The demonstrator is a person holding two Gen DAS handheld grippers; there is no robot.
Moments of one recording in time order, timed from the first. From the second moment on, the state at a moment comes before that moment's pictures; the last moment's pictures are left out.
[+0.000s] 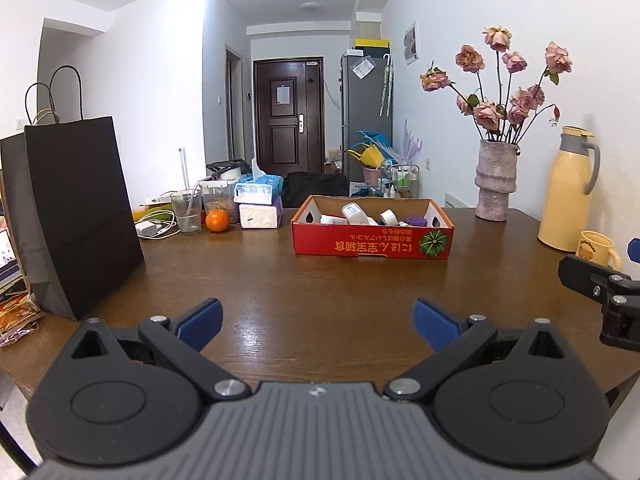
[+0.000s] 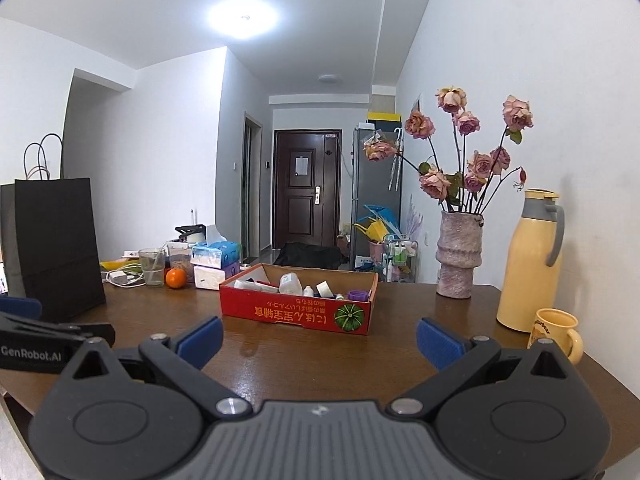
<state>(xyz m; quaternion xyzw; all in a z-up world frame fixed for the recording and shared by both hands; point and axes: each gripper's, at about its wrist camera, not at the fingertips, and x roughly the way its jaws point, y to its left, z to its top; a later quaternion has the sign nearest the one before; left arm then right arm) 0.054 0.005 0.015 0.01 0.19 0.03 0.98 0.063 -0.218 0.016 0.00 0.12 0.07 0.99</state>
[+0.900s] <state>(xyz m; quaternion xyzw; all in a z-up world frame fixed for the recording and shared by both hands) 0.038 0.002 0.011 0.01 0.19 0.03 0.98 0.044 -0.216 0.007 -0.01 0.13 0.07 0.99</state>
